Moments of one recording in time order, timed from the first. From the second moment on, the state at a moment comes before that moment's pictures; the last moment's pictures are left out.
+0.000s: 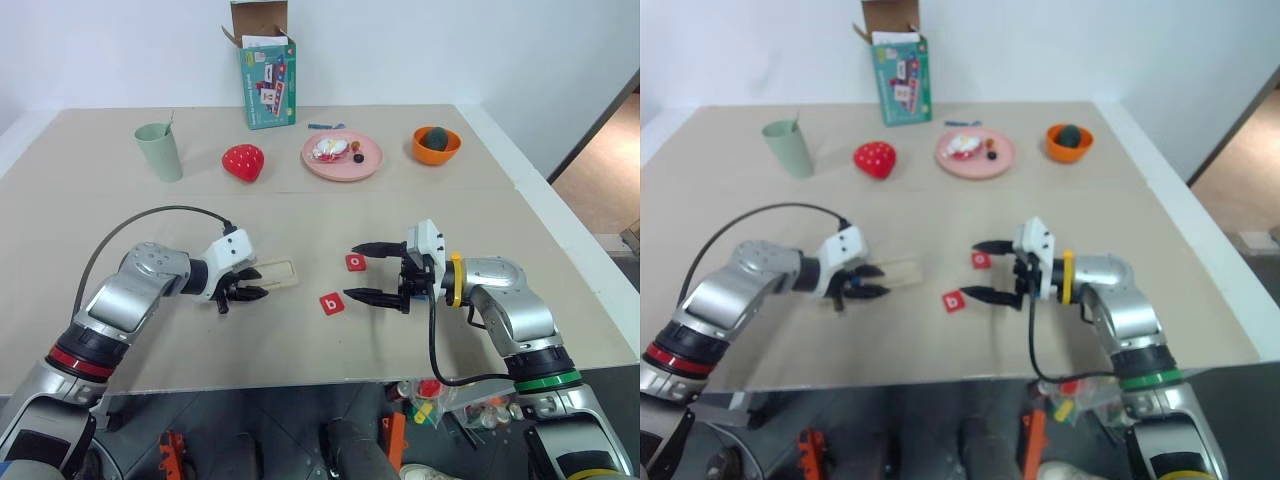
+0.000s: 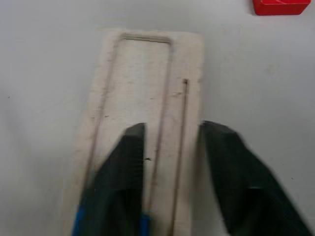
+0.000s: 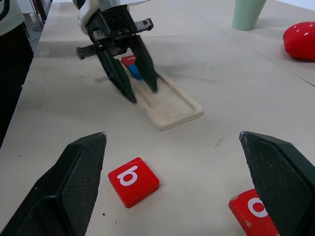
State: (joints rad) left arm -0.59 0.73 -0.31 -0.02 -0.20 0.62 -1.04; right arm -0.52 -0.57 0.11 0.12 0.38 0.20 1.19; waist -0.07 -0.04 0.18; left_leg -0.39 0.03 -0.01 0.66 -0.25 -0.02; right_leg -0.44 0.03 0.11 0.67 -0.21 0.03
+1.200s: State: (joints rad) left arm -0.55 0.77 -0.40 -0.17 -0.12 0.49 -1.23; right arm -0.51 -0.57 0.11 0.12 0.35 0.16 1.22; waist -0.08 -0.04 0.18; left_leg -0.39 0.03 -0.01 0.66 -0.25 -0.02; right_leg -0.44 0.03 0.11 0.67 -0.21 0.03
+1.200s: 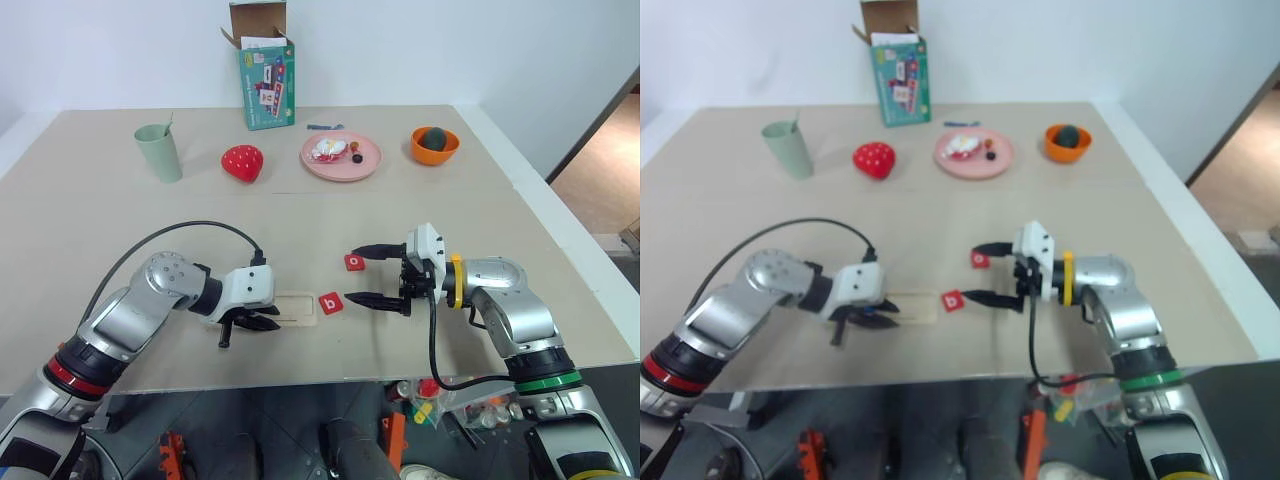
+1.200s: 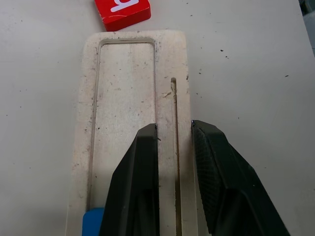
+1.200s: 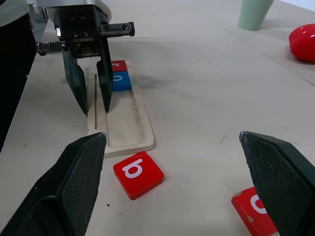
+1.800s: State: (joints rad) left arm -0.34 0.66 -0.03 -0.31 -0.35 0.54 -1.07; right arm -0.65 -0.56 0.22 0.26 0.25 0.10 1.36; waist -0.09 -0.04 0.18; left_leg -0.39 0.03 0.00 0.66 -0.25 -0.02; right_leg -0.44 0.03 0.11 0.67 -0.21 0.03
